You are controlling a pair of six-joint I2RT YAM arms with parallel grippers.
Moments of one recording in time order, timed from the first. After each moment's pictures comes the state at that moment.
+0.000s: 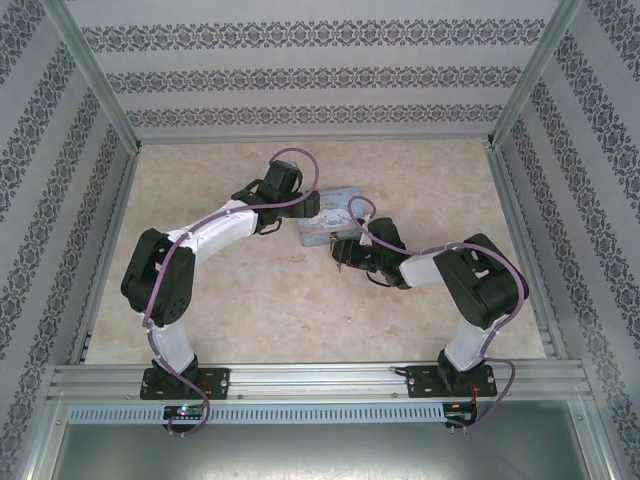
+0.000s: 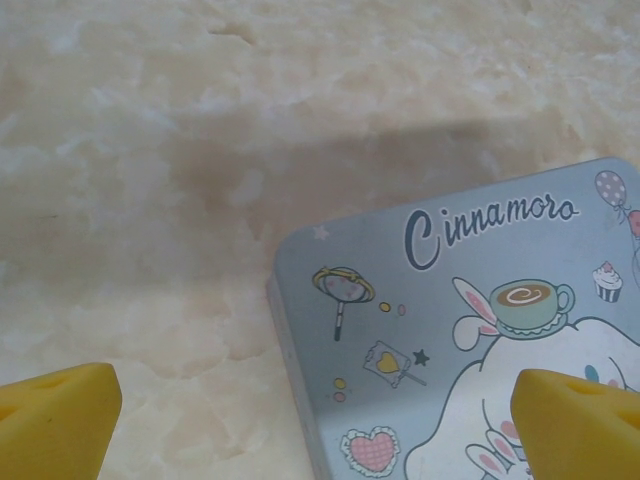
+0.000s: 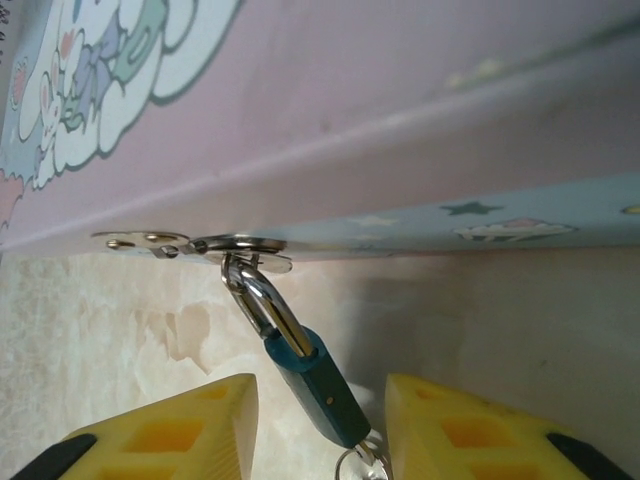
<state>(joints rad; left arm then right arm) -0.50 1.82 1.35 -0.34 -0.12 -0.43 0.48 1.76 0.62 0.47 -0.38 0.73</state>
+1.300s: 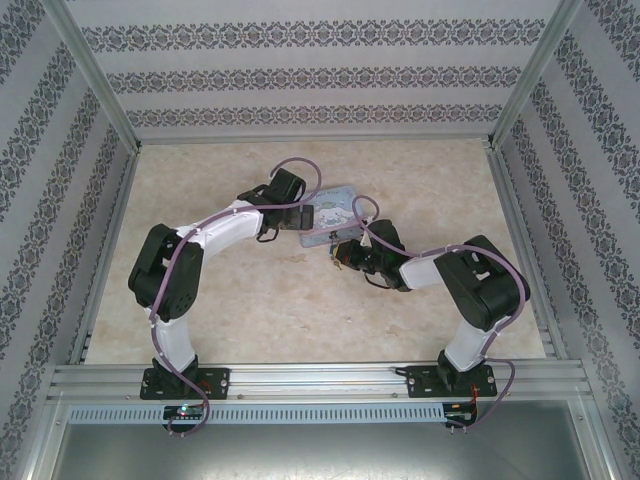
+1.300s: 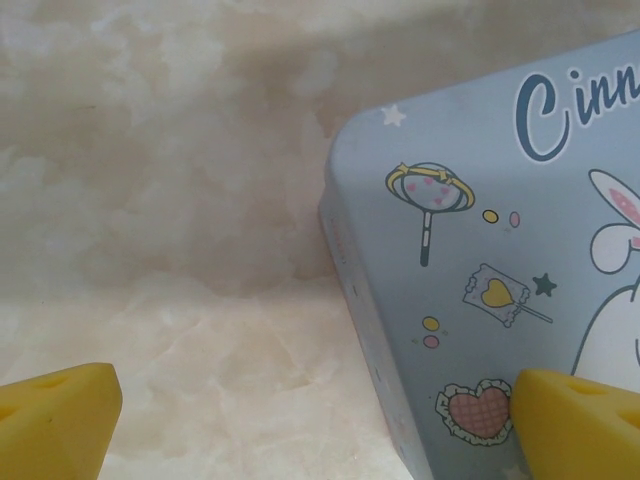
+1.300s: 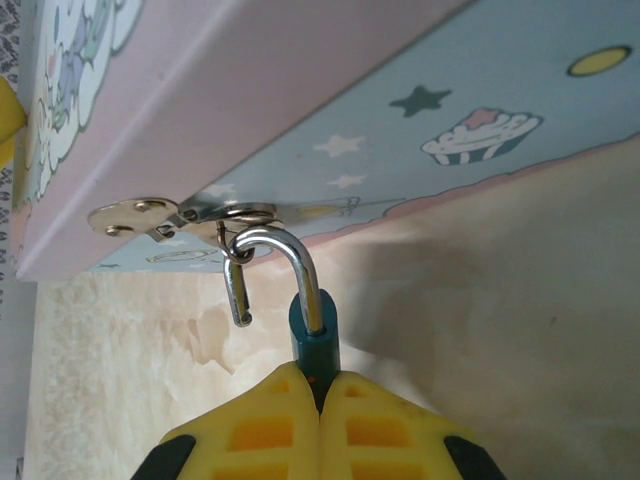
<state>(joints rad) -0.52 1.87 1.35 -0.49 -0.19 -0.44 0.49 1.74 0.60 0.49 -0.37 0.88</state>
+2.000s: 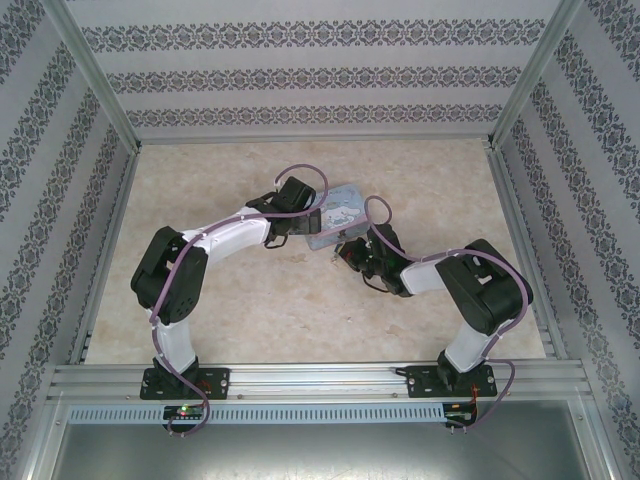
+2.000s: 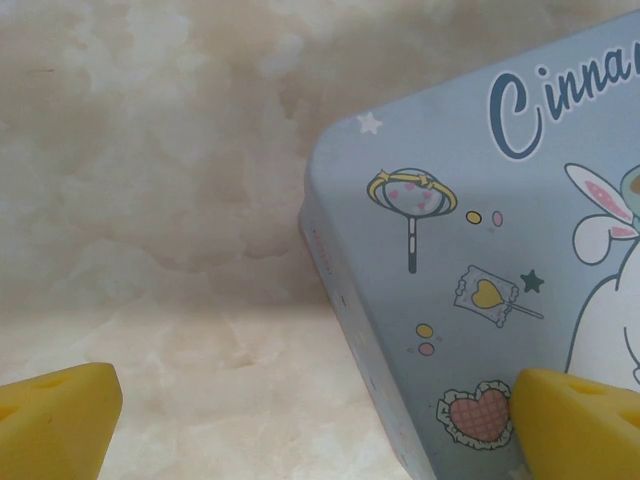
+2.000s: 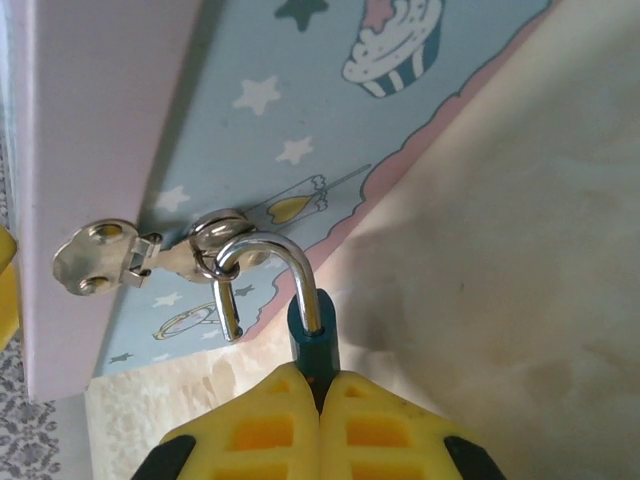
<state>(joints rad) -0.58 1.86 1.31 -0.44 -0.22 -0.56 0.51 1.71 0.56 0.53 -0.23 1.16</state>
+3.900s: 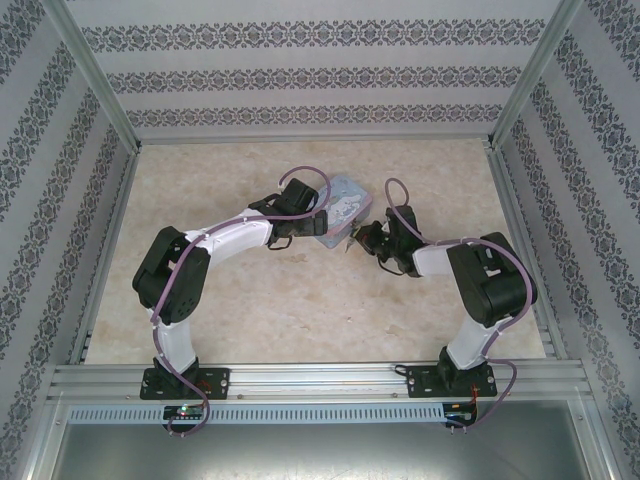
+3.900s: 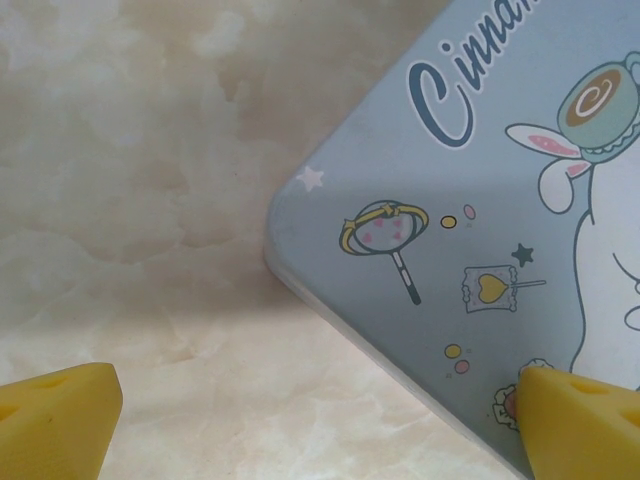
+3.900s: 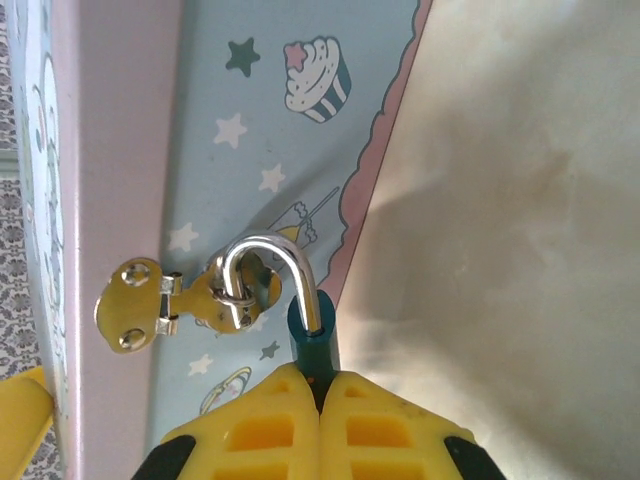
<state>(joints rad) -0.59 1.87 1.31 -0.41 -0.16 -0.58 0.31 1.74 0.67 0.40 -0.36 1.05</state>
